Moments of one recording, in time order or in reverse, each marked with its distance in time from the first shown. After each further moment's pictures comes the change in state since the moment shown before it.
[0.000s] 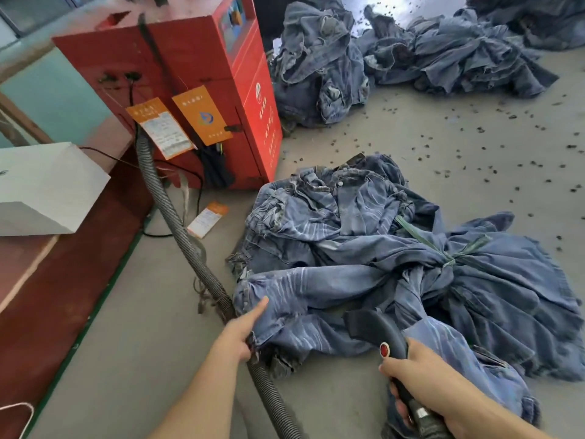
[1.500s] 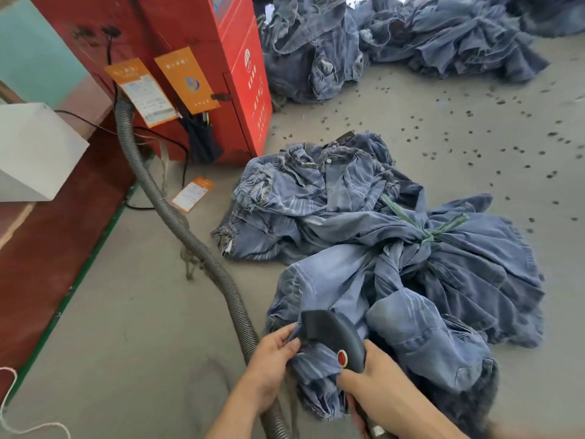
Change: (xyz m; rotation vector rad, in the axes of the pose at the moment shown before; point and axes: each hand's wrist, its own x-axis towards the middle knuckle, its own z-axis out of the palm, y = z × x) left_hand -0.067 -0.129 0.027 0.270 -0.390 0.323; right_hand -0.024 0.032 0.041 -0.249 0.044 -0.079
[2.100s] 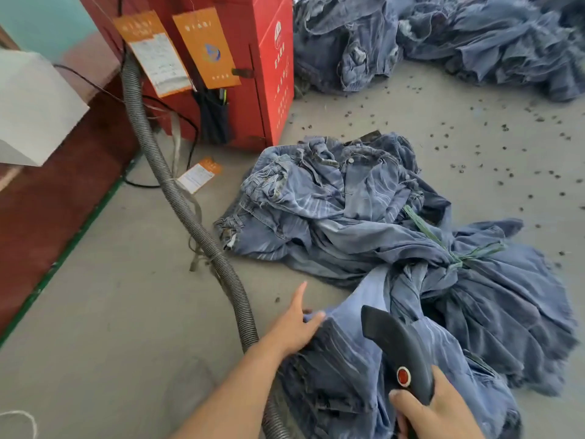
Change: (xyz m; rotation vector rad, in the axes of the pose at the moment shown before) left_hand 0.098 0.037 0.003 0.787 -0.016 -0.006; right_hand 0.016 -0.006 -0.034 0.048 0.246 0.179
